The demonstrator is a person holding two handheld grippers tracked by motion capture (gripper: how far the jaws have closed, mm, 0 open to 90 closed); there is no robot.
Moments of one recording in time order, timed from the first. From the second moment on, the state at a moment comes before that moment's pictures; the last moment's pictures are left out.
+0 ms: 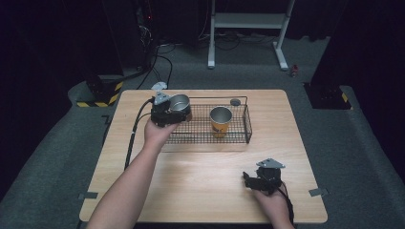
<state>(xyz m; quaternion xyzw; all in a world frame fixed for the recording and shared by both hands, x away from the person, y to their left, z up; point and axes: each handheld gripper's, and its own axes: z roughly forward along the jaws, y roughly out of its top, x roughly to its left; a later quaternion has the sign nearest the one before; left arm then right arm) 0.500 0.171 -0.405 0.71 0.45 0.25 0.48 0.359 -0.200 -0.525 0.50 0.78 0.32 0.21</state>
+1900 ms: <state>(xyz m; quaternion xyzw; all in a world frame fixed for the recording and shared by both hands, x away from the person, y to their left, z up) 0.520 0.154 -0.455 0.73 0.50 0.21 0.41 0.359 -0.200 -0.525 0.50 0.78 0.32 0.21</state>
